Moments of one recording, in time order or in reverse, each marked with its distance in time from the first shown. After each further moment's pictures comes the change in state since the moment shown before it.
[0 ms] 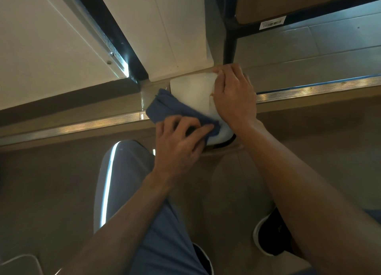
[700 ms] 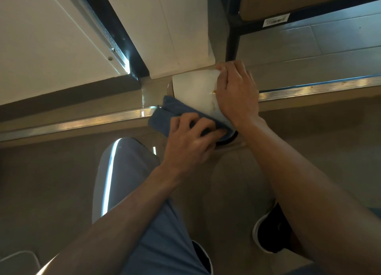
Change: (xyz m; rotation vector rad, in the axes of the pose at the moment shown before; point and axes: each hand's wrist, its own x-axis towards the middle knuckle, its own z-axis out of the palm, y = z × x) left_hand 0.004 0.009 0.009 0.007 -0.041 0.140; right_hand 0.002 0.004 0.004 -0.035 0.004 -0.006
